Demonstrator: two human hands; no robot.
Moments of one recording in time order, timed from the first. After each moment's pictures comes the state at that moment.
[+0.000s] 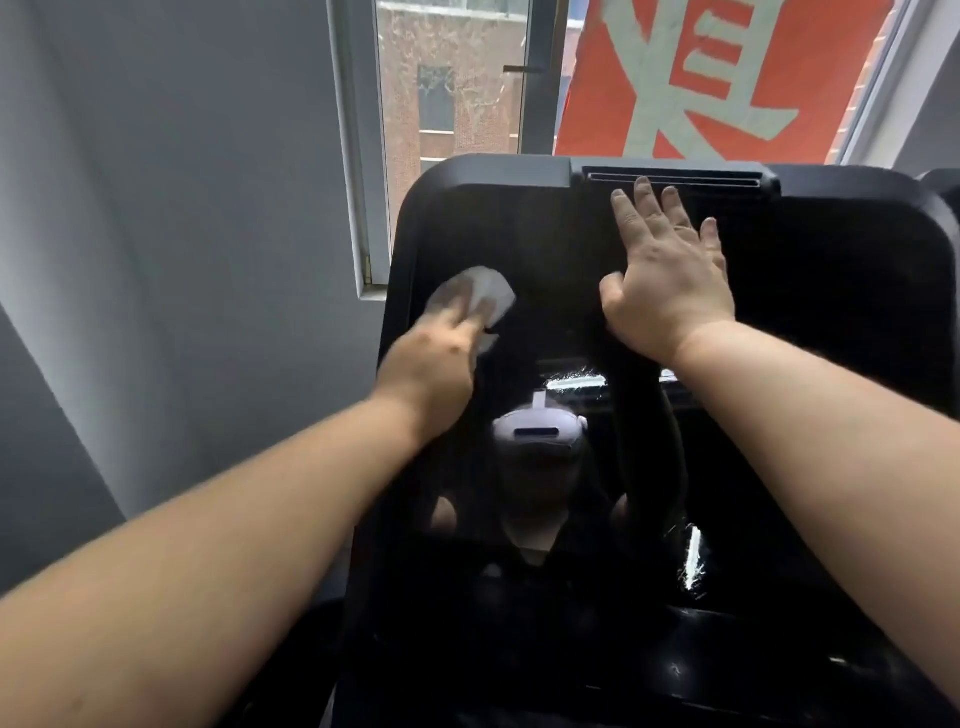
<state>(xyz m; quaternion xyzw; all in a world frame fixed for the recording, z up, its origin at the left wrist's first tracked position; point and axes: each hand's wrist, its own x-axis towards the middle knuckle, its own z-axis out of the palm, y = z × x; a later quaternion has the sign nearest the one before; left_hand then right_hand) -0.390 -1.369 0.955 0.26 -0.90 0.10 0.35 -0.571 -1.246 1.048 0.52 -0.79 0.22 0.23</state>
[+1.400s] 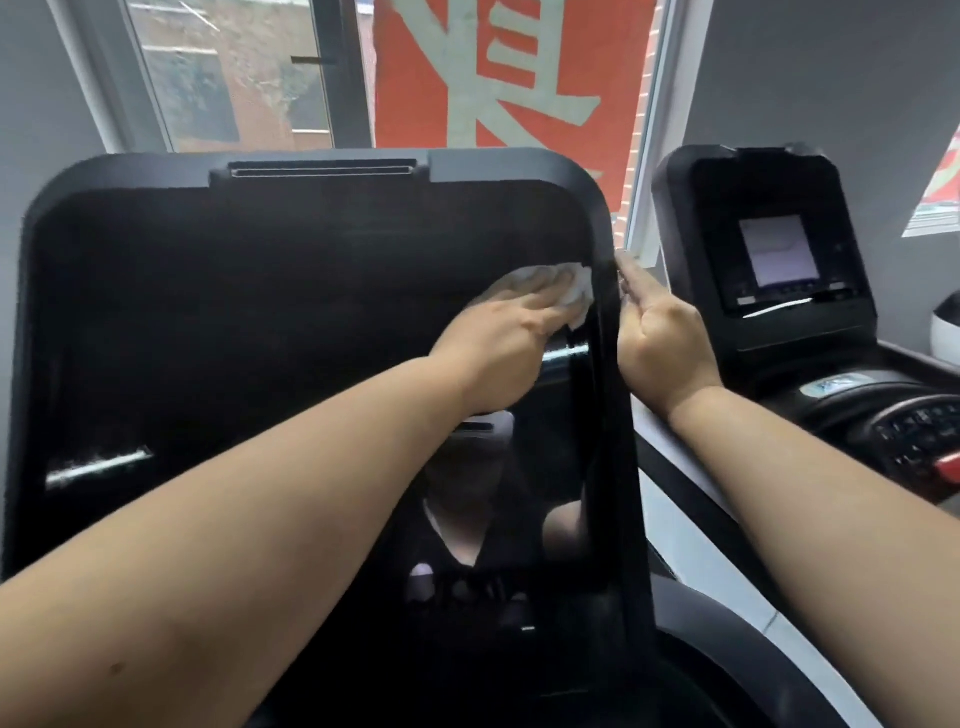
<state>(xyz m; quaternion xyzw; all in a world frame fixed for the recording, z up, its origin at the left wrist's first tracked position) -0.658 -1.204 0.999 0.02 -0.96 0.09 0.28 -0.780 -1.073 0.992 0.44 -0.74 0.48 0.16</state>
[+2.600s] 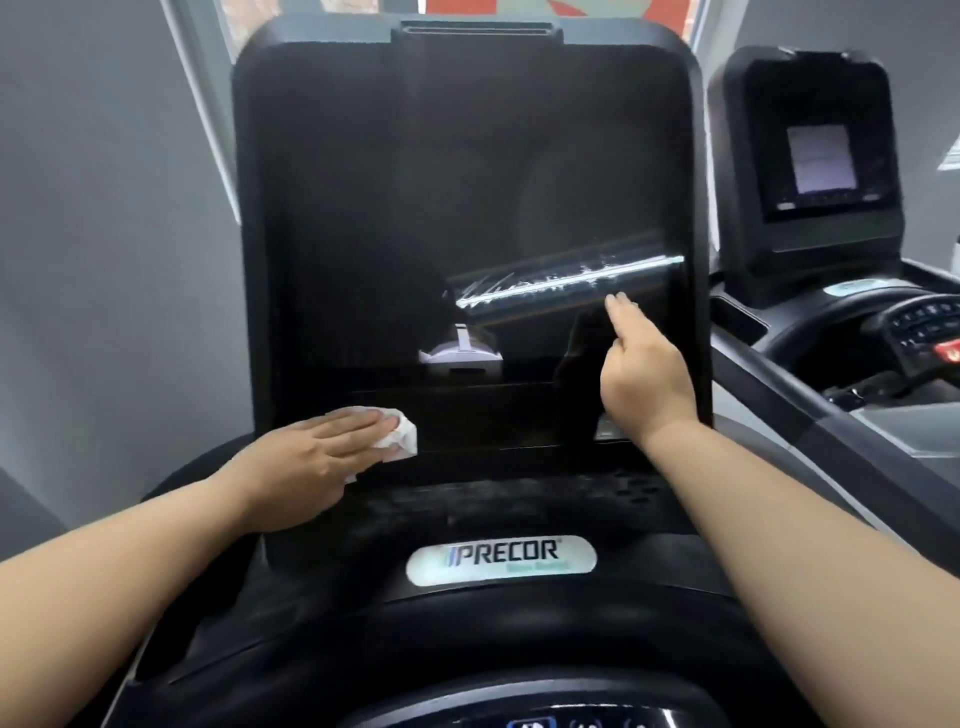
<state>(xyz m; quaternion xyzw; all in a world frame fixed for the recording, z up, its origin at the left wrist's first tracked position) -0.290 -1.250 0.812 -0.04 -0.97 0.22 0.10 -0.569 -1.026 0.878 0.39 -0.81 0.44 0.07</state>
